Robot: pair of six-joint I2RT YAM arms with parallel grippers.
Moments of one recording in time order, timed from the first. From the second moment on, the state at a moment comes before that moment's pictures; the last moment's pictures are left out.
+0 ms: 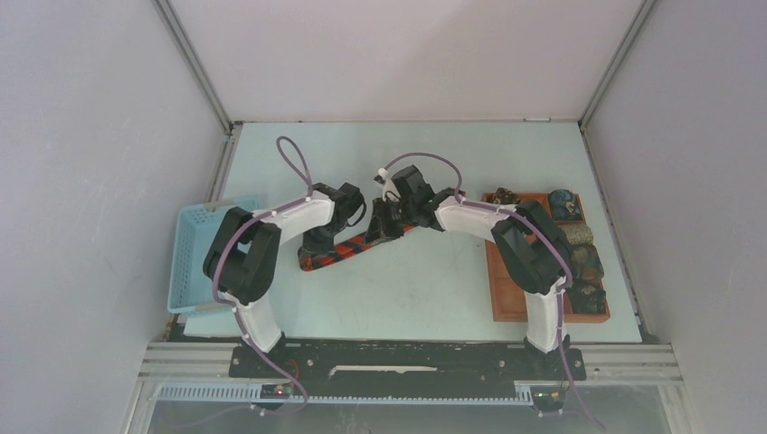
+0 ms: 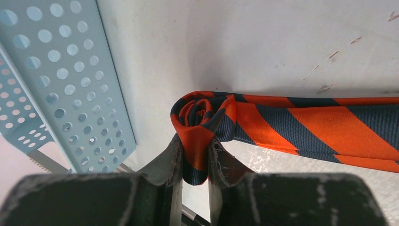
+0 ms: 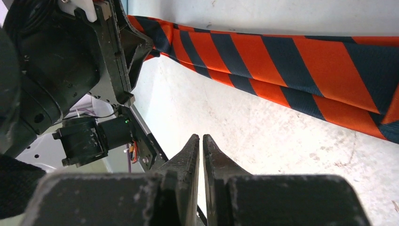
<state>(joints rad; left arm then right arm) -0.51 1.81 1.18 -1.05 -0.57 -0.64 0.71 1.99 1.30 -0.10 -0.63 0.67</state>
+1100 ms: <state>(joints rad) -0.58 2.04 1.37 -1.18 -0.58 -0.65 0.68 1.85 1.22 -0.13 -0.61 0.63</state>
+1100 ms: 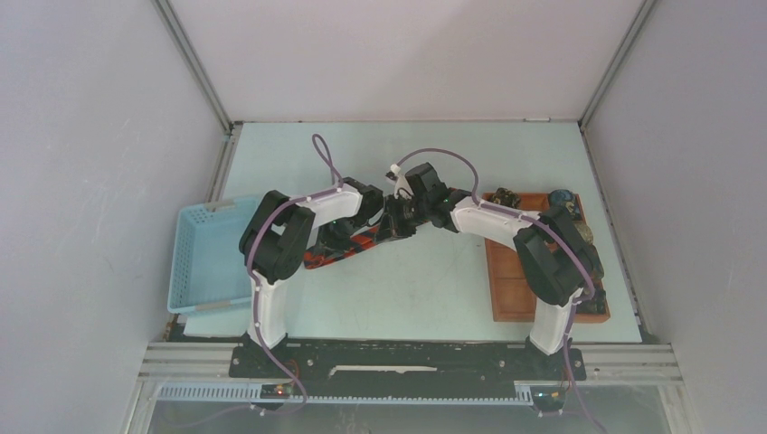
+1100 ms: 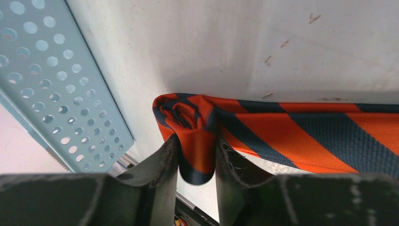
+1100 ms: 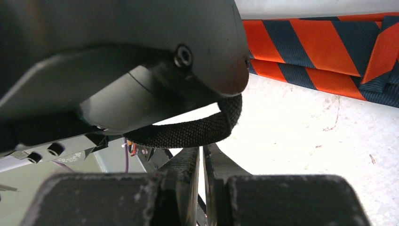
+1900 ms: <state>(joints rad) -0.58 2.03 1.43 -1.15 -0.47 -0.65 0.69 1.79 1.22 -0.15 -0.58 0.63</state>
